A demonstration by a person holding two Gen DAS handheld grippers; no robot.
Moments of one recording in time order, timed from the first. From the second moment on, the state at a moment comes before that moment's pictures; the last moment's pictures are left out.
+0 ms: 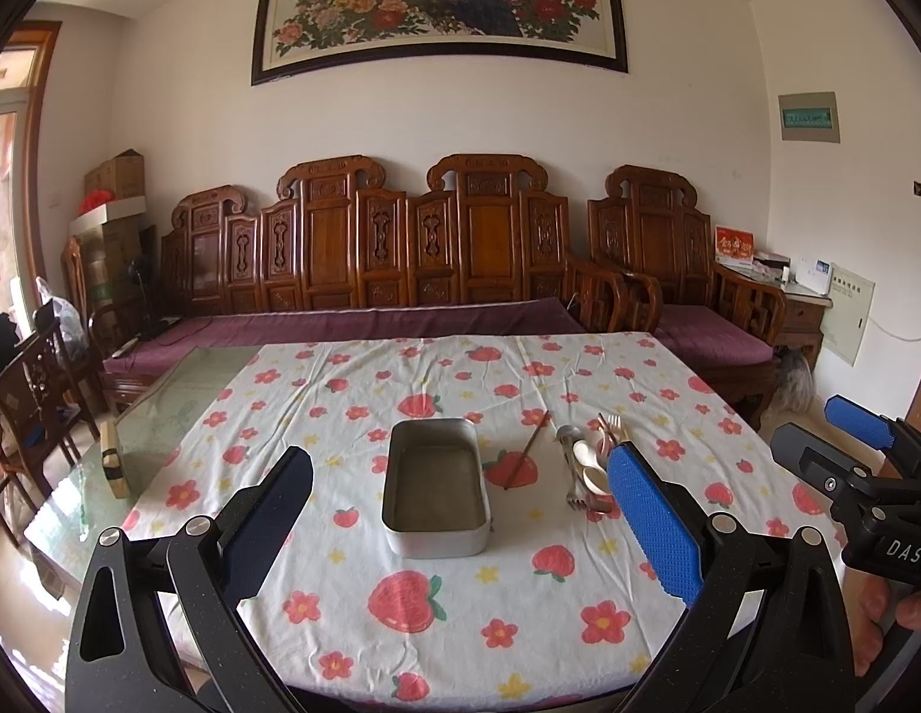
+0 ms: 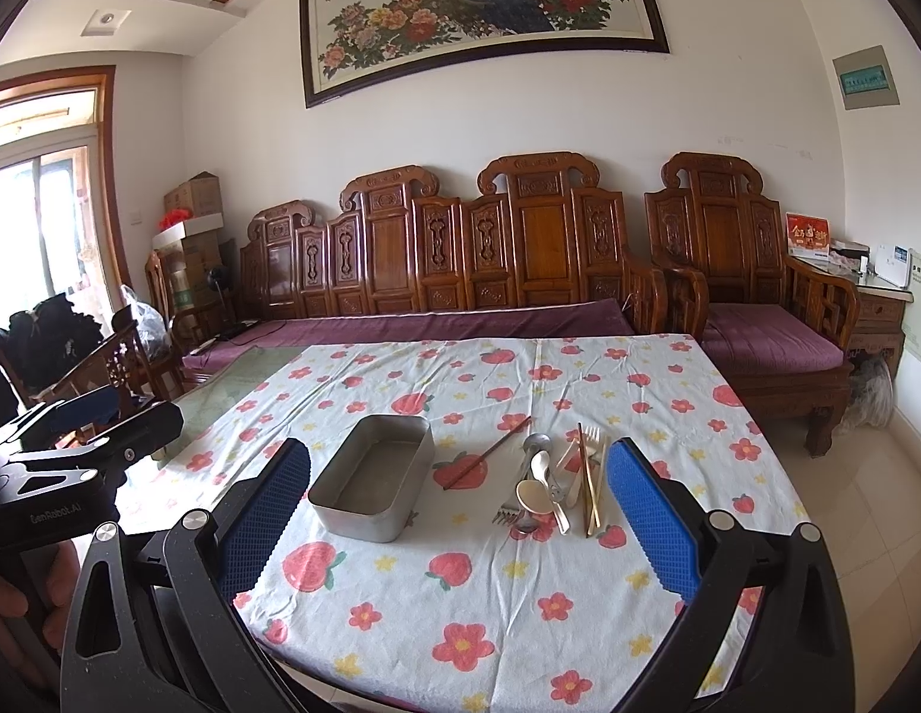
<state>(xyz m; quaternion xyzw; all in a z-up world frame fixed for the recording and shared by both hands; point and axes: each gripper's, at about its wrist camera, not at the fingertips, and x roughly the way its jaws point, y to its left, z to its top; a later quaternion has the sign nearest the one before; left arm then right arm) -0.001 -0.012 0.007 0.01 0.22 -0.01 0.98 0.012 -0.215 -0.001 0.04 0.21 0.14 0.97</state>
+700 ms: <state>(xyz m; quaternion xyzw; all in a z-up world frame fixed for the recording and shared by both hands) 0.061 -0.017 -0.055 0.05 0.31 -0.04 0.95 0.078 -0.240 -0.050 0.00 0.27 0.14 0.95</state>
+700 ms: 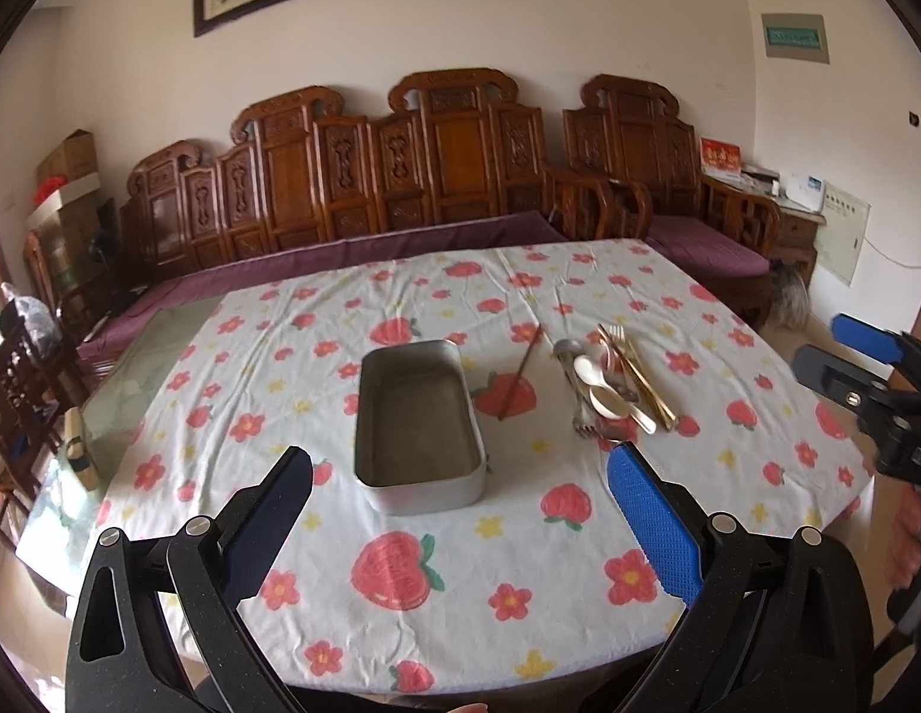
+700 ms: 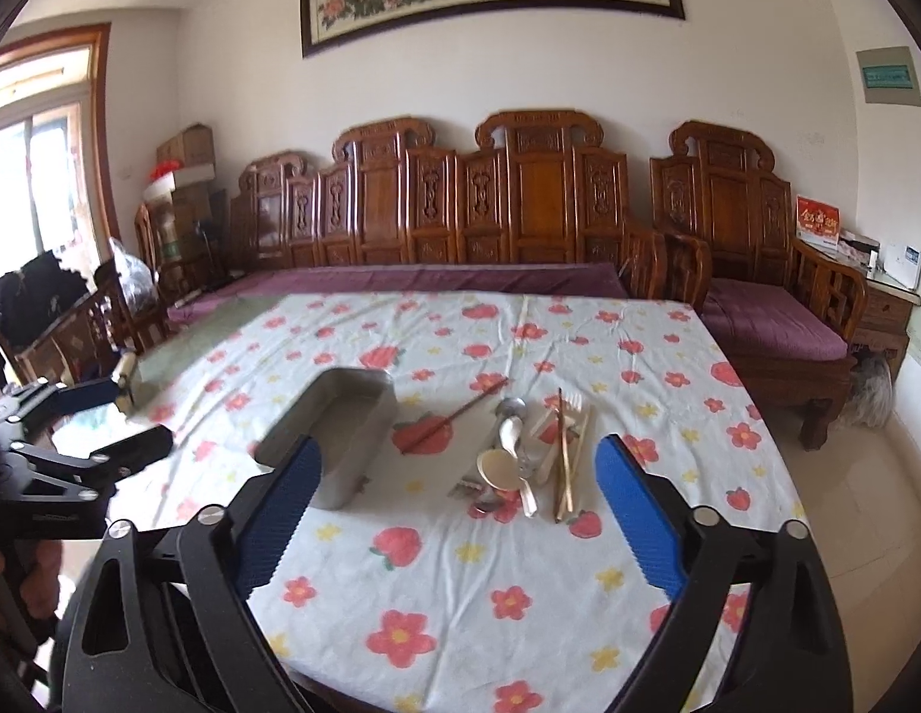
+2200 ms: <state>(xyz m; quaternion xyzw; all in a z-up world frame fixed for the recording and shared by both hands) 0.205 -0.077 -0.144 0.07 0.40 -0.15 0.90 0.279 -0.282 -0.244 0.00 0.49 0.13 0.86</state>
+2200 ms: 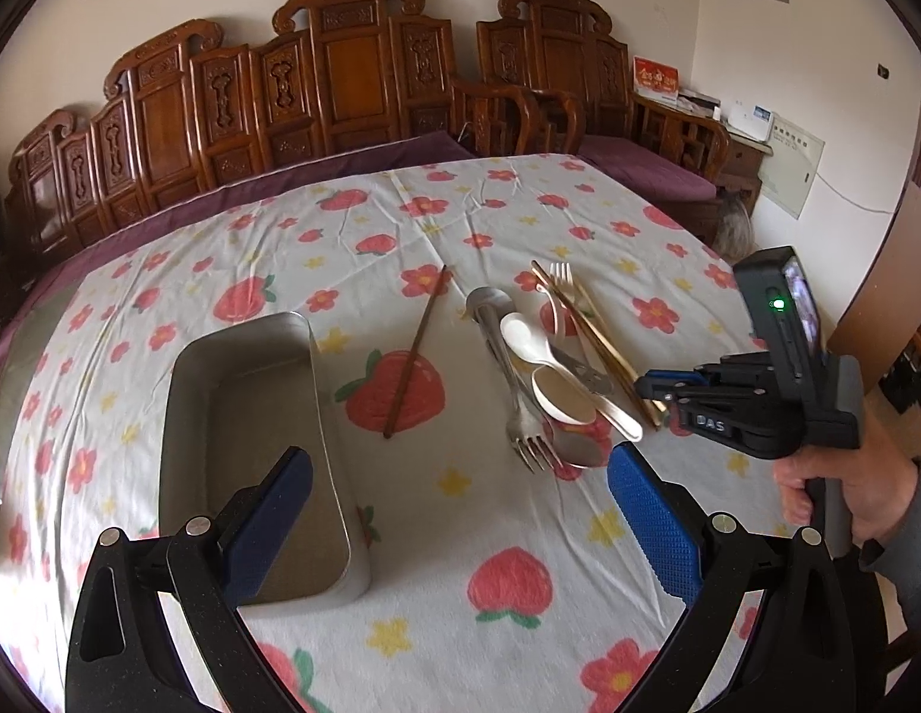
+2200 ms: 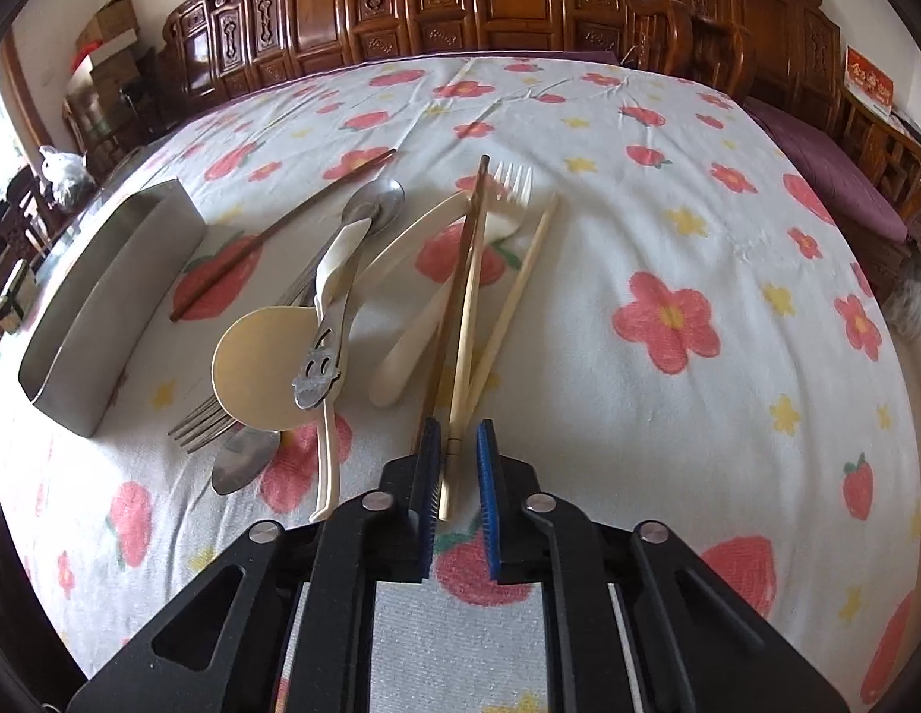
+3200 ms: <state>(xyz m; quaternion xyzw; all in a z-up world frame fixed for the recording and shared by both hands) 0.359 -0.104 -0.224 0.10 0.53 -0.11 0.83 0.256 -0.340 -0.204 0.06 0.46 0.12 0.88</state>
